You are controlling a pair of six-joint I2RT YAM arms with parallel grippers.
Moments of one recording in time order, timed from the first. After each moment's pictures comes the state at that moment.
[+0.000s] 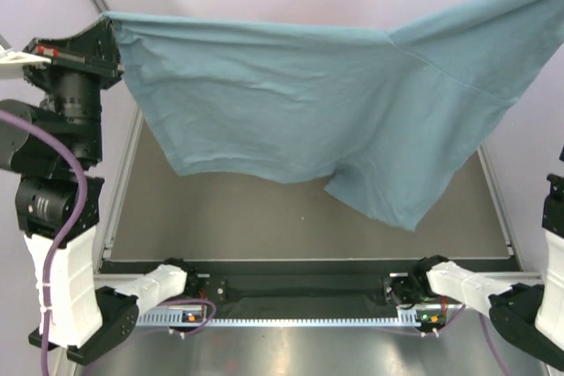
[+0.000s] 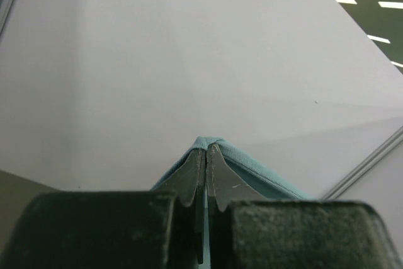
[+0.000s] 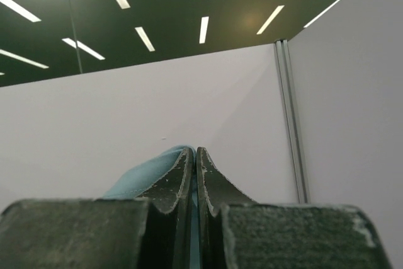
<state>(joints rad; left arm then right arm) -0.30 1.07 1.98 -0.48 -0.36 -0.55 0.39 1.03 2.00 -0.04 0.39 -0.24</state>
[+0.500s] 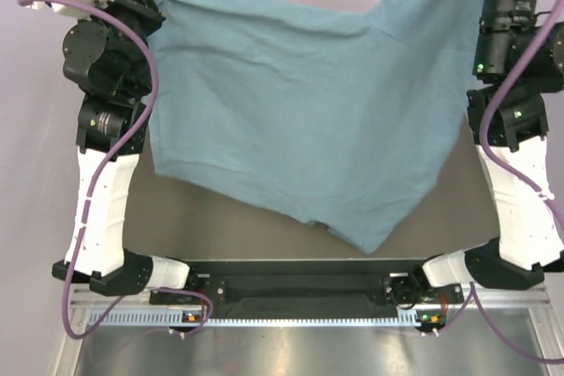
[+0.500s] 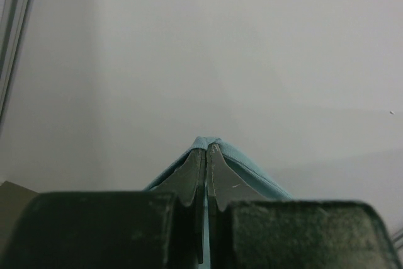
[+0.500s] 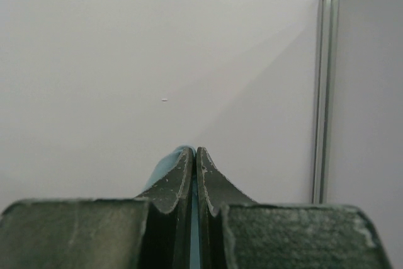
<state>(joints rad) -0.30 1.35 2.03 -0.25 -0.46 -0.42 0.39 1.36 2.09 0.09 0.37 -0.32</state>
